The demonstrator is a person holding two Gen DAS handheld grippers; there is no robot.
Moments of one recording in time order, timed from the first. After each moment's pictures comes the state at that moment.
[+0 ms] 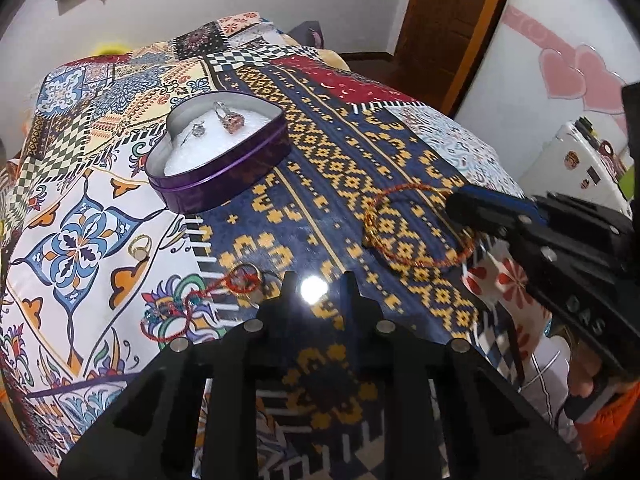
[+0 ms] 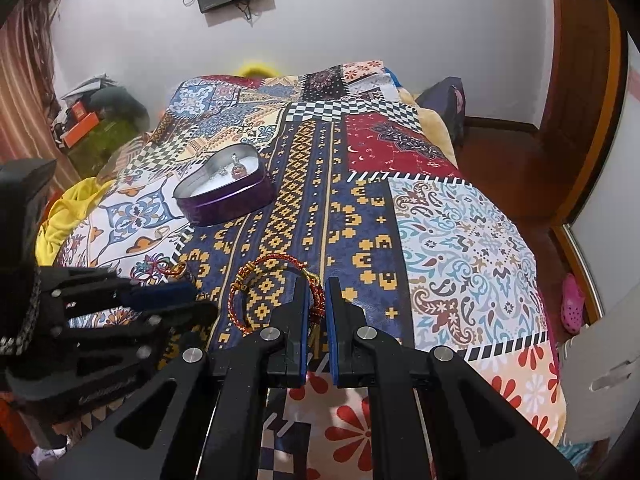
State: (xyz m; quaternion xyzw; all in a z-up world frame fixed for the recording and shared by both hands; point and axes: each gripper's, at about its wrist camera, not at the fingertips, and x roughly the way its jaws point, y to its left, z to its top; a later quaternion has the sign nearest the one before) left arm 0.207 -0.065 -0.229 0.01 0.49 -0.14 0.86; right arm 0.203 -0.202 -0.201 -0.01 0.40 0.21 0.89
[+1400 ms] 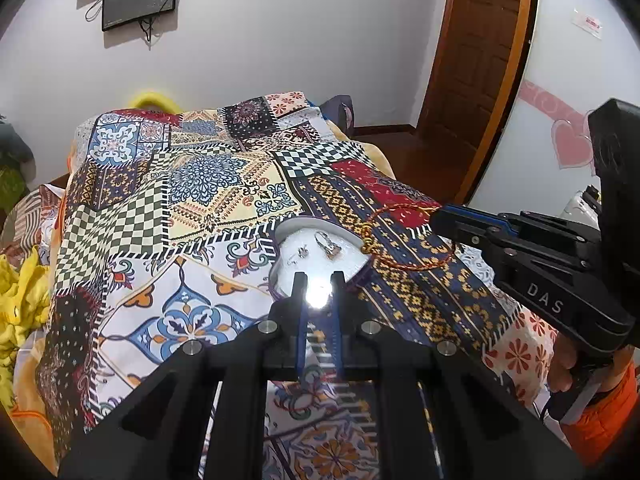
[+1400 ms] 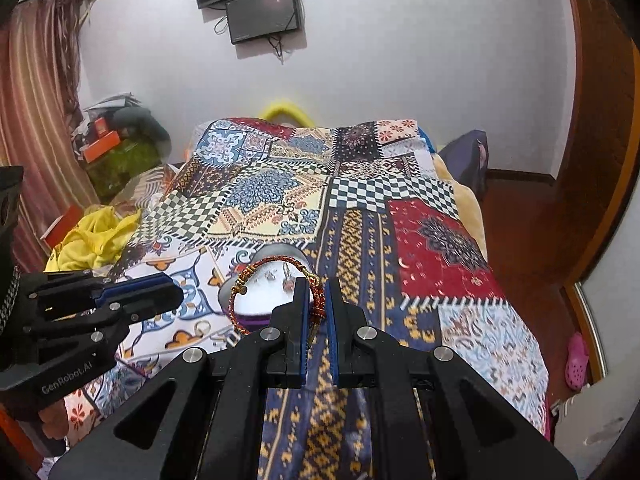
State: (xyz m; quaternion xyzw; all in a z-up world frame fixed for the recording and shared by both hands) left arm 0.216 0.003 -0.152 -0.02 0.37 -0.09 0.92; right arm 0.246 -0.145 -0.150 -0.02 0.33 0.25 0.91
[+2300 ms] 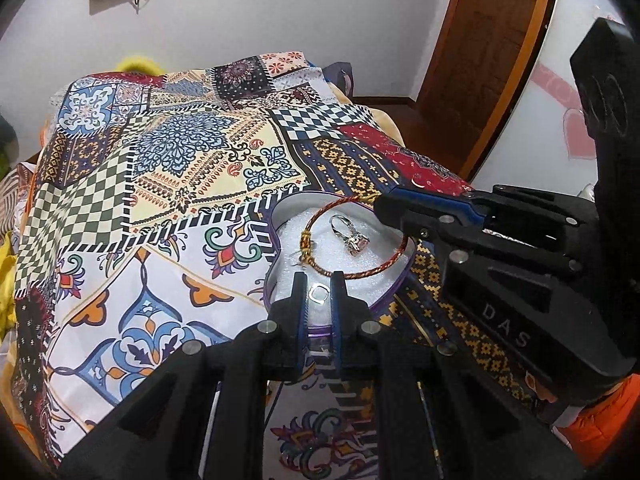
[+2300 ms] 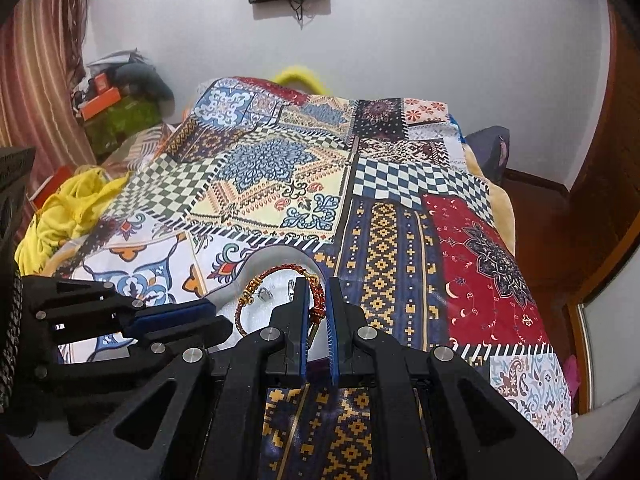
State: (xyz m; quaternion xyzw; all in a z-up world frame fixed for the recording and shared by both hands) left arm 0.275 0.007 -0.204 -0.03 0.43 -0.11 0.90; right arm 0.290 -0.102 -0.181 -0.09 0.37 0.27 0.89
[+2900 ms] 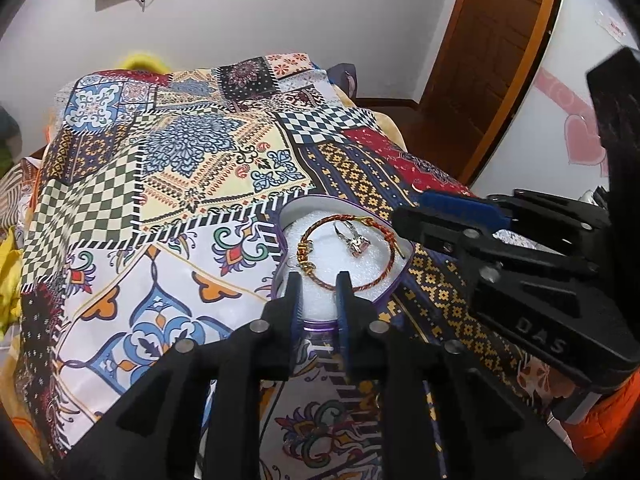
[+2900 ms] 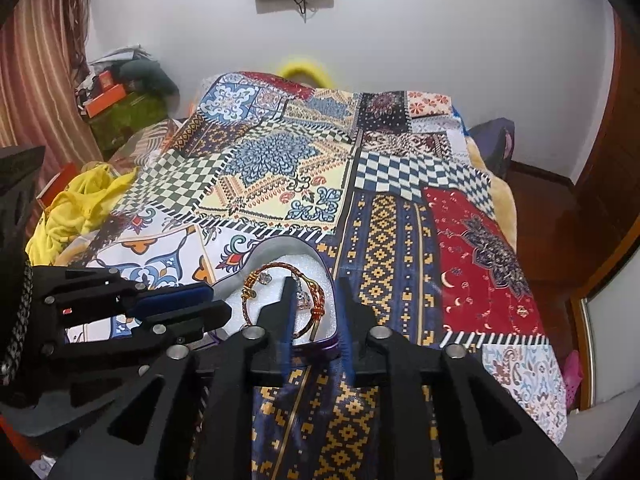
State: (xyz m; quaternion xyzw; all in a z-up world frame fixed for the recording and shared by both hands) left arm 0.269 0.014 -0.192 -0.04 0.43 -0.10 0.90; right arm 0.282 -0.111 -0.167 -0.08 0.37 0.27 0.88
